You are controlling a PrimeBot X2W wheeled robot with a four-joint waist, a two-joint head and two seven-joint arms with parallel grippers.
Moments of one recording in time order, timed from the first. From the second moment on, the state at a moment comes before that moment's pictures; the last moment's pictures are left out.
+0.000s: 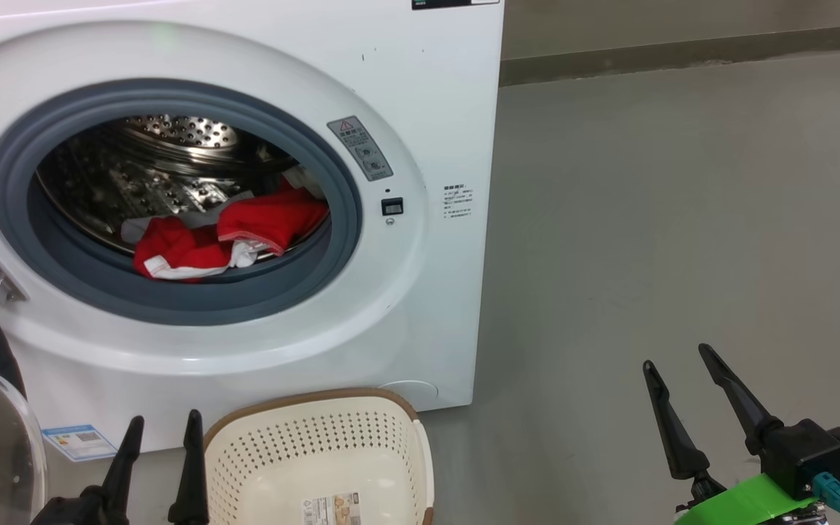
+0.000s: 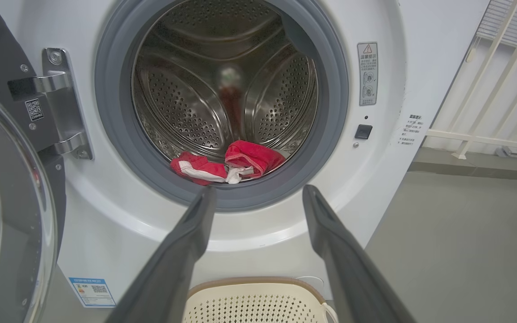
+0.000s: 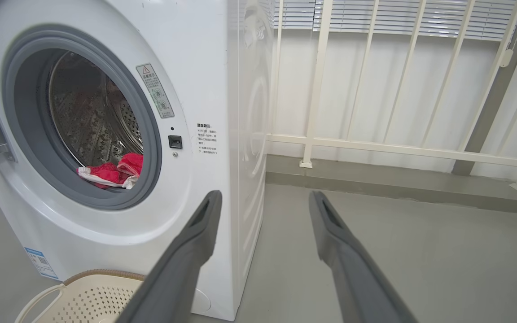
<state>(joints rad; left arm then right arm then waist) 0.00 0.05 0.07 0.24 -0.26 -0.10 -0.25 0.04 -0.11 0.04 0.12 0.19 0.12 -0.26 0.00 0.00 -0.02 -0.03</state>
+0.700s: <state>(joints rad) -0.24 0.05 0.06 0.34 -0.29 -0.08 -0.25 -0.01 -0.13 0.05 0.11 0.19 0.12 -0.26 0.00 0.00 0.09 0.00</state>
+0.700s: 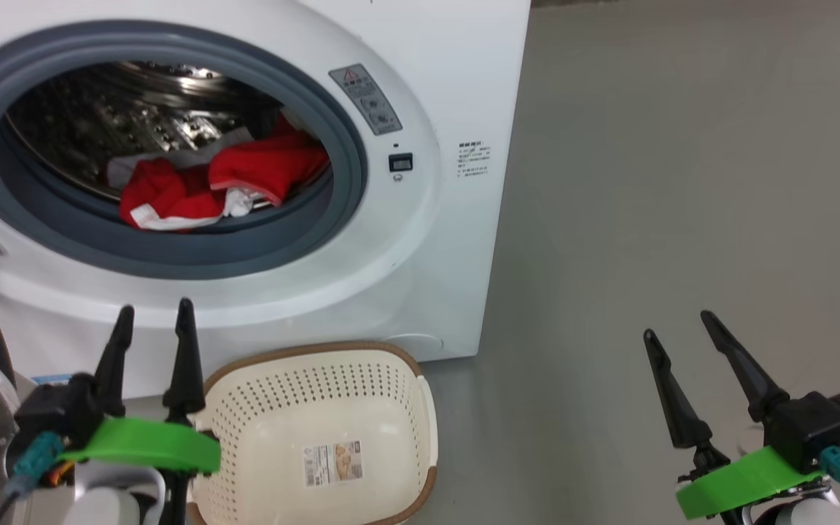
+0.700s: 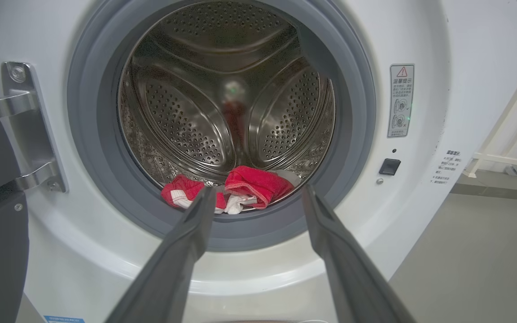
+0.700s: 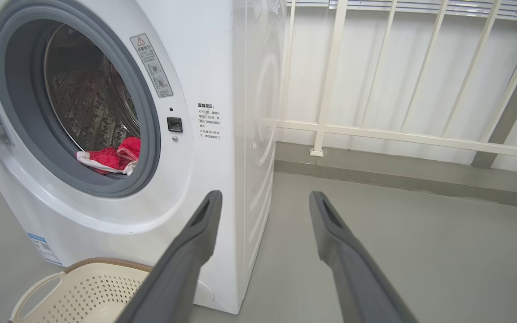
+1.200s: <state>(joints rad) -0.56 0.06 0.11 0.49 -0.30 -0.07 -0.25 -0.15 -0.15 0.06 0.06 0.19 0.12 -0.26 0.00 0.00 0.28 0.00</state>
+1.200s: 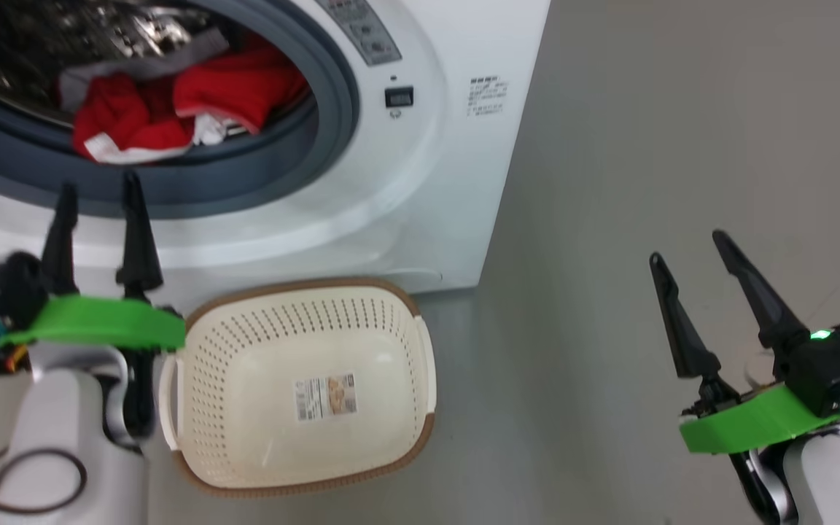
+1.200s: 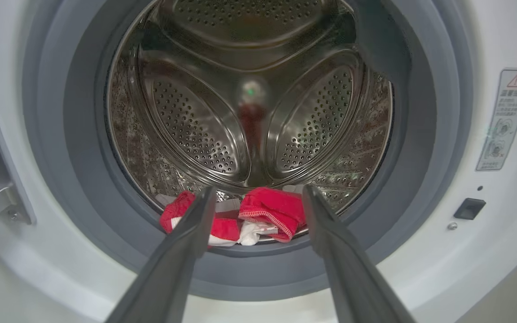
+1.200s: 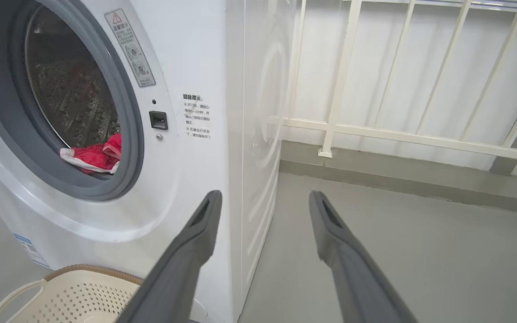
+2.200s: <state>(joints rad) -1.10 0.19 0.15 0.98 -0.27 -0.05 -0.23 -0.31 -0.15 0.11 0.05 0.19 0.12 -0.26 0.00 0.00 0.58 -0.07</state>
